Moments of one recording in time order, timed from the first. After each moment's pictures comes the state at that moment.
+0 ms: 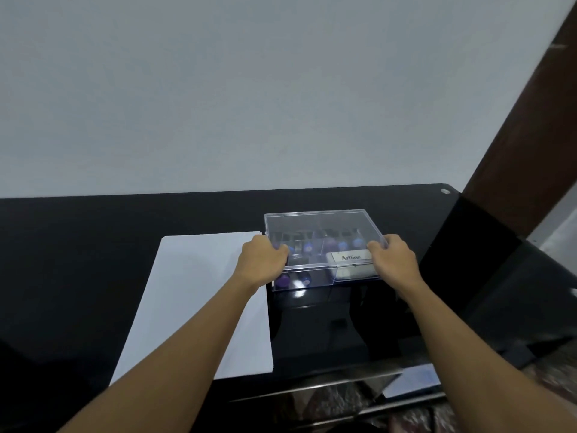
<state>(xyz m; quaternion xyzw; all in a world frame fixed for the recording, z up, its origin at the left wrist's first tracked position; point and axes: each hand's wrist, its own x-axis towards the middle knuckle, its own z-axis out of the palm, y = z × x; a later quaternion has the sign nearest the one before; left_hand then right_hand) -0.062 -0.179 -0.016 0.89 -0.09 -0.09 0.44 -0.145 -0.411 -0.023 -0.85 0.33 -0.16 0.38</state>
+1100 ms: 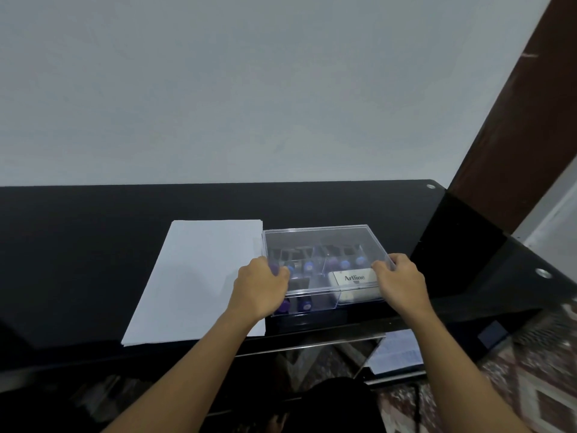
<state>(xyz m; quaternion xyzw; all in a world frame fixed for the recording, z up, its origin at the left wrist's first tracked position) -0.165 -0.143 -0.029 0.90 -0.10 -0.07 0.43 -0.250 -0.371 -0.022 -0.84 0.34 -0.17 0.39</state>
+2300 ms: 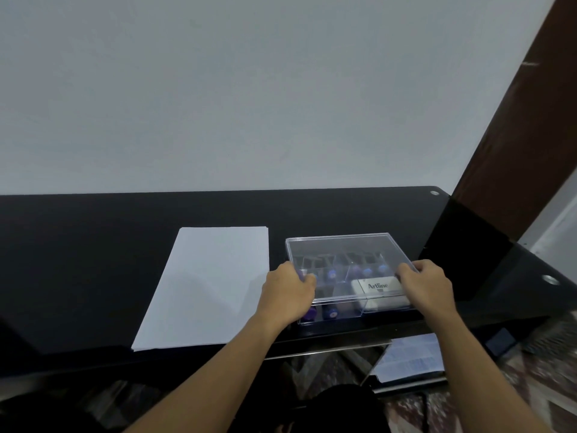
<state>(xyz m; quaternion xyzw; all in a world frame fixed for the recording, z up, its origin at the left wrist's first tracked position) -0.178 -0.167 -0.022 0.89 -0.12 -0.09 0.44 -0.258 -0.391 -0.016 -0.81 0.39 -0.19 0.39</state>
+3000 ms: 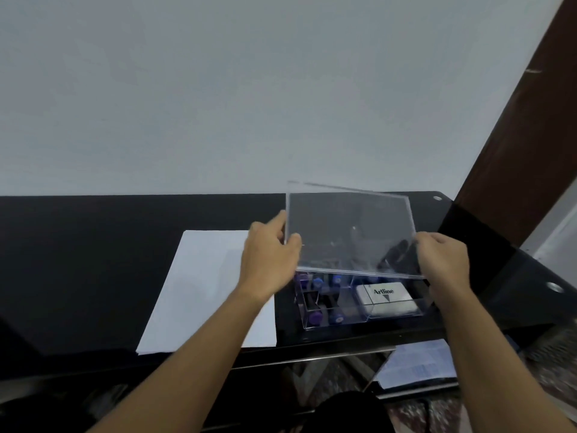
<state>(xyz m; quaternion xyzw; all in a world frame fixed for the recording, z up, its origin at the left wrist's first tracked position) -0.161 -0.140 0.039 0.84 -0.19 0.06 0.50 -0.241 -0.380 0.039 -0.72 0.39 -0.31 0.48</state>
